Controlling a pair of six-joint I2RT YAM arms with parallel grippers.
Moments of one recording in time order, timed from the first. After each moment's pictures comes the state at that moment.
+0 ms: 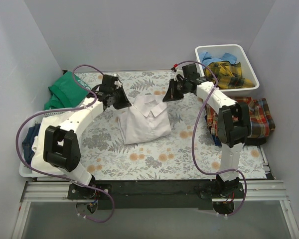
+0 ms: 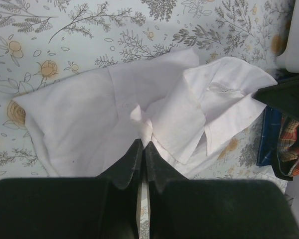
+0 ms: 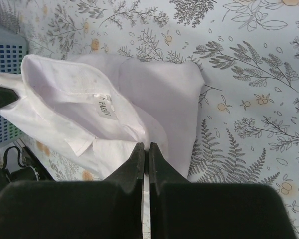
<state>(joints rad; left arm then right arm) -0.34 1.64 1.32 -0.48 0.15 -0.64 0.35 1.98 1.63 -0.51 -0.58 0.31</state>
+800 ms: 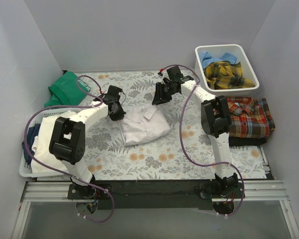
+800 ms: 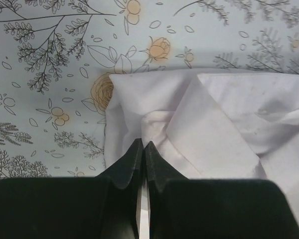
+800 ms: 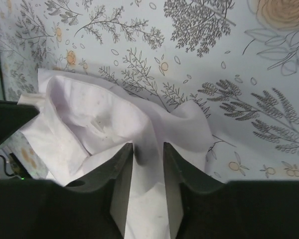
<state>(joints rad) -0.34 1.69 1.17 -0.51 -0.13 -0.74 0.43 2.30 1.92 -0.59 -0.58 0.31</state>
